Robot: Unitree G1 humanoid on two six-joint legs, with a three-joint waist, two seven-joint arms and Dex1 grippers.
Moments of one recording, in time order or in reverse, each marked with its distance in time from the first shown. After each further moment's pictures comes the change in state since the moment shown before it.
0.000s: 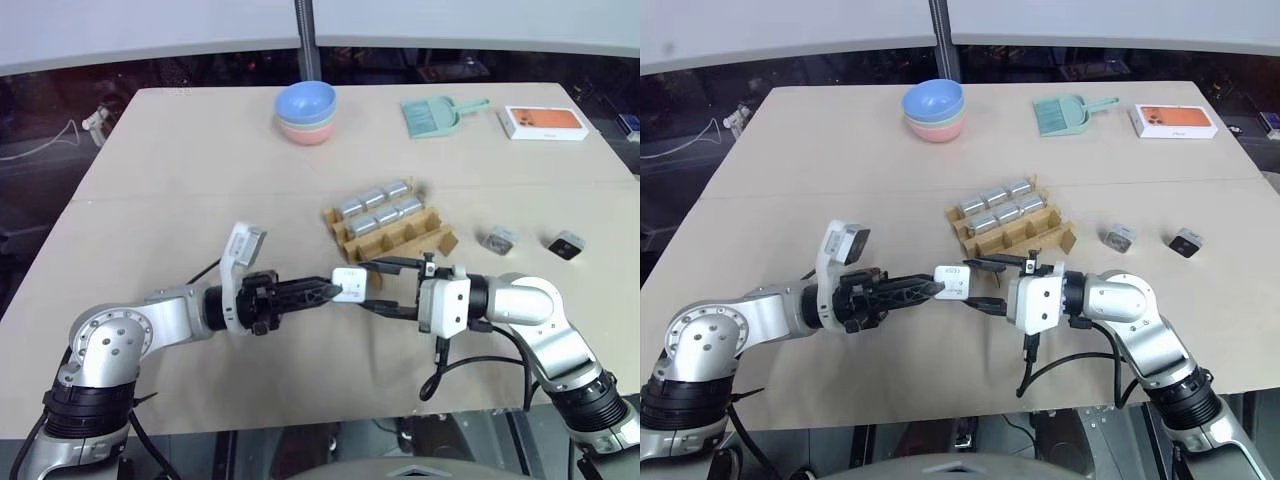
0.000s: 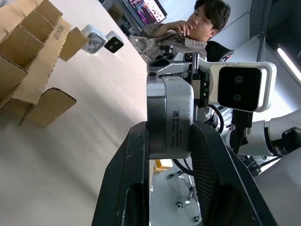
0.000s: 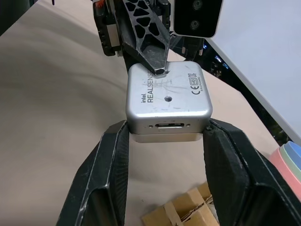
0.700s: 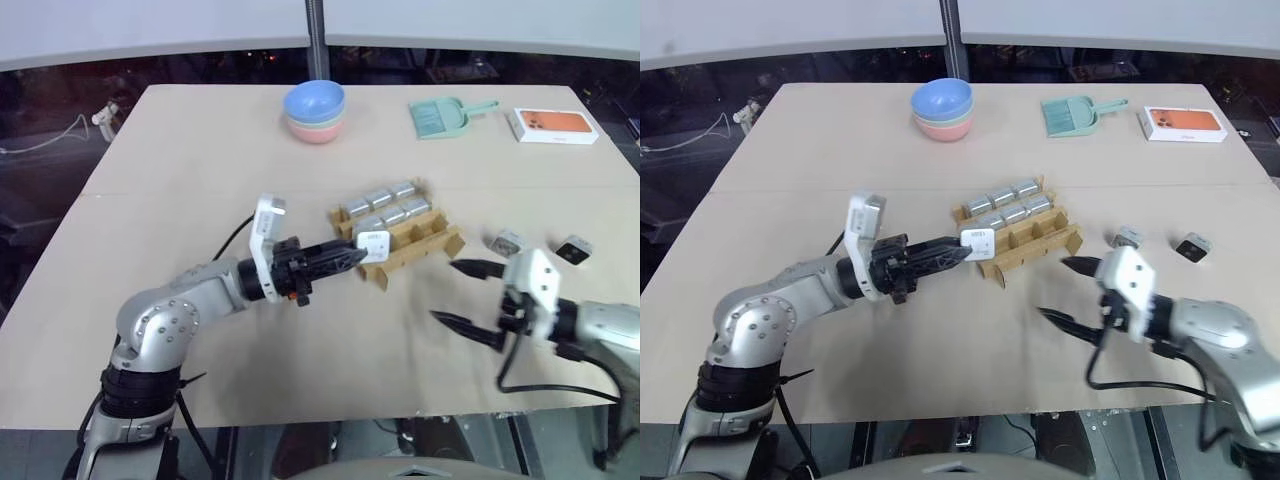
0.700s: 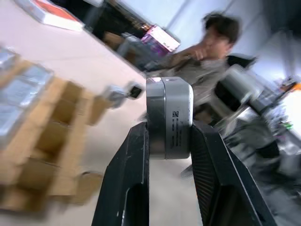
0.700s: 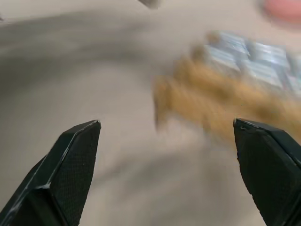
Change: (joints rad) left arm -0.112 -0.163 -0.130 -0.012 0.387 -0.300 -0.015; right arm 0.403 -0.283 -0.546 -0.263 0.514 0.762 -0.067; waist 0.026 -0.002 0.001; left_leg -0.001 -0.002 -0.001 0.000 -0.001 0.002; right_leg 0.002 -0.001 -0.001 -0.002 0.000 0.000
